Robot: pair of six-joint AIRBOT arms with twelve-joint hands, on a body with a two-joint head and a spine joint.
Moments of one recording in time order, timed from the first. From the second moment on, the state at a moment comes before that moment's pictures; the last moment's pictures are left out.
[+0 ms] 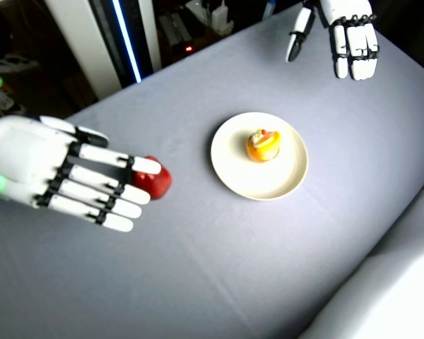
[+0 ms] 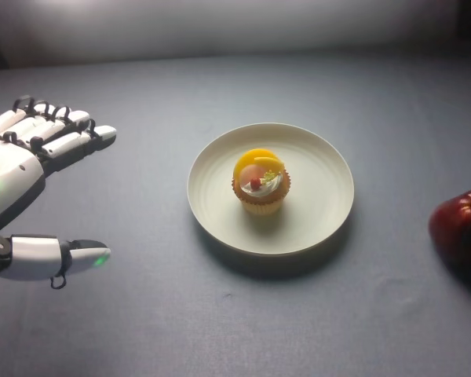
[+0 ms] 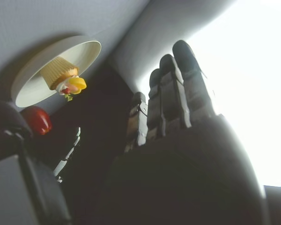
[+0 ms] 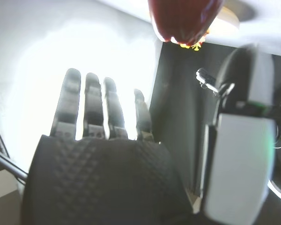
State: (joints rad) left arm 0.94 -0.85 0.98 -0.30 -1.01 1.05; right arm -1.23 -0.84 1.14 0.14 1.22 -0.54
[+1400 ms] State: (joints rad) left arm 0.52 -1.36 1.37 -0.14 -0.55 1.05; right arm -1.15 -0.87 1.16 0.09 1.21 -0.53
